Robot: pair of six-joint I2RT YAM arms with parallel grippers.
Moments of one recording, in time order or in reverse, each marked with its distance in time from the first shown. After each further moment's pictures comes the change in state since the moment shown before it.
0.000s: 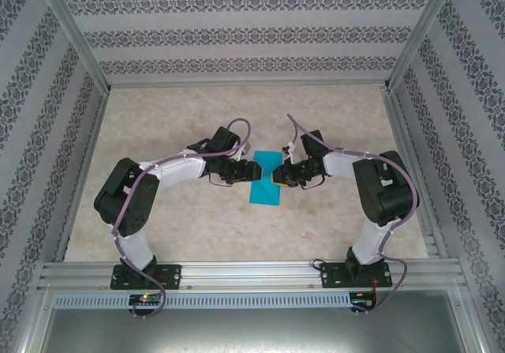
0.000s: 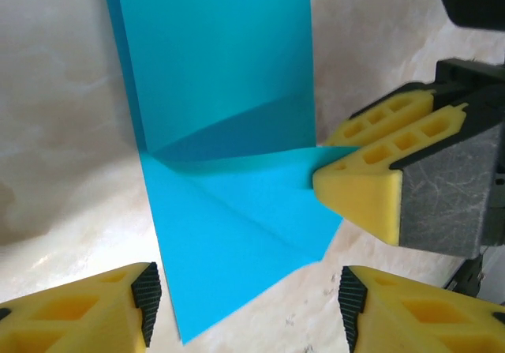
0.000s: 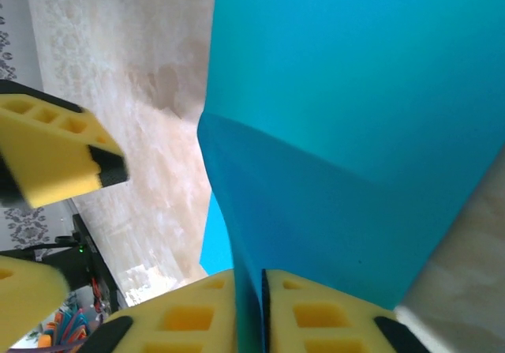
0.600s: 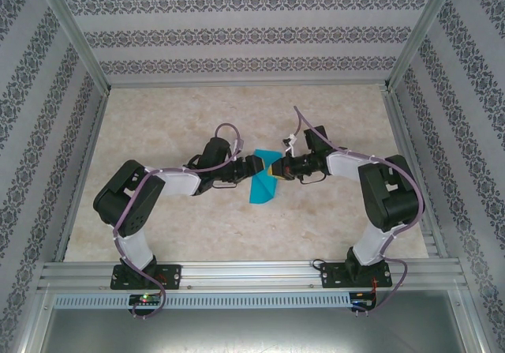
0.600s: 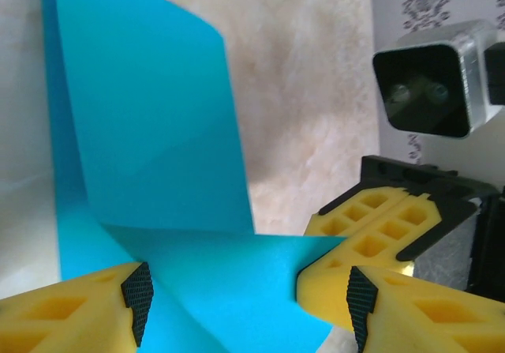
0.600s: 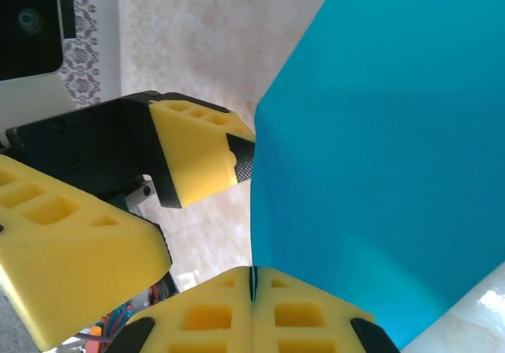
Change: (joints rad) left arm 0.003 -0.002 -0.253 0.696 0.006 -0.348; right arm -0.016 -0.062 -0.005 0.106 -0.115 0.104
